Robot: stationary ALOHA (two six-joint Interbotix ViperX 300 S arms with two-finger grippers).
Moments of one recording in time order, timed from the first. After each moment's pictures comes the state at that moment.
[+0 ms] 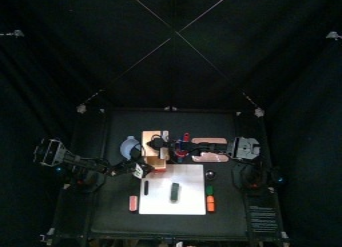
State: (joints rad) left arm -0.14 -0.22 1.02 -1.03 -0.39 0.00; right arm -0.32 0.41 0.22 -0.32 -0.21 0.01
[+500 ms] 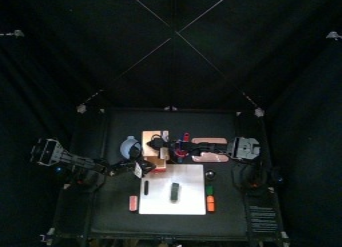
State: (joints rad) left arm -0.14 -0.29 1.02 -0.92 -0.48 0.01; right arm -0.31 0.41 0.22 -0.32 -0.21 0.01
